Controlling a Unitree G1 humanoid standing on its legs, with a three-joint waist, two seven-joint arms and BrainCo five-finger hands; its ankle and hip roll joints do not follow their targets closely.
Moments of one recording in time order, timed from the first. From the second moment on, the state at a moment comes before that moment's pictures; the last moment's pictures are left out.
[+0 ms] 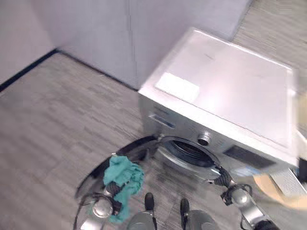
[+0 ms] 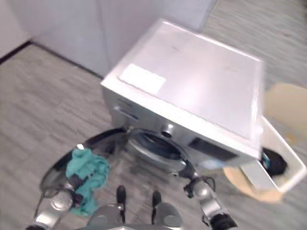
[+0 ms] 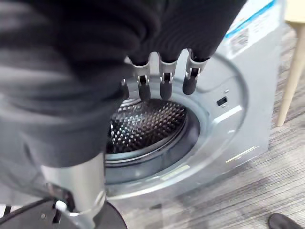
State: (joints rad) left arm 0.02 0.48 -0.30 0.51 -0.03 -0.04 0.07; right arm -0.01 -0.33 0.30 0.55 -0.20 -0.07 -0.09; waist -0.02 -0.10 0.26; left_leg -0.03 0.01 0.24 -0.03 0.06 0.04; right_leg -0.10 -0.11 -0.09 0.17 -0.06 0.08
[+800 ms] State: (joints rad) left arm -0.86 0.67 -0.34 0.63 0.02 -0.08 0.47; right arm -0.19 -0.46 0.17 0.33 -0.09 -0.10 -0.25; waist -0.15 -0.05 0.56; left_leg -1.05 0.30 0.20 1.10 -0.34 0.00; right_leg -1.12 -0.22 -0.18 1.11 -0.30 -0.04
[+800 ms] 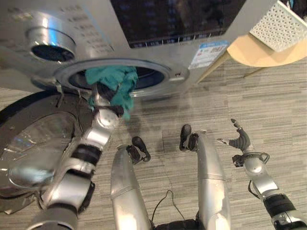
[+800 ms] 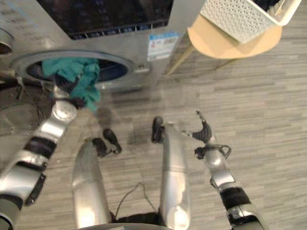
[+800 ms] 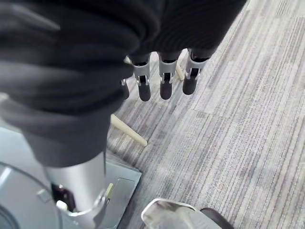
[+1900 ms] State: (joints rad) left arm -0.73 0.59 -0.38 0.54 0.08 -0.10 0.39; right arm -0.20 -0.44 0.26 0.37 -0.04 -0.16 -0.17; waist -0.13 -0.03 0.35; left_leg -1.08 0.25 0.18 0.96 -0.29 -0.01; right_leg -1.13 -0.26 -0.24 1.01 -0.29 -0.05
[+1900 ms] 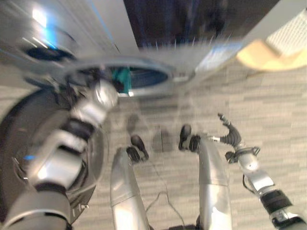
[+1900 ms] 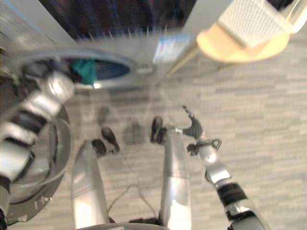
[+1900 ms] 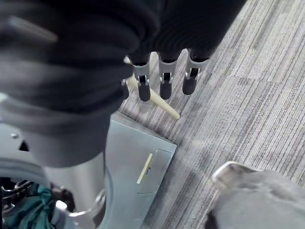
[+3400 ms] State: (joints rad) left arm 0.02 0.31 -0.29 0.80 0.02 -0.09 0.12; right arm 0.05 -0.35 0.16 0.71 -0.08 -0.05 -0.16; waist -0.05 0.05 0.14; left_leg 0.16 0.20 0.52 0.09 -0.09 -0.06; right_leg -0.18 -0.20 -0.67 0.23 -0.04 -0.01
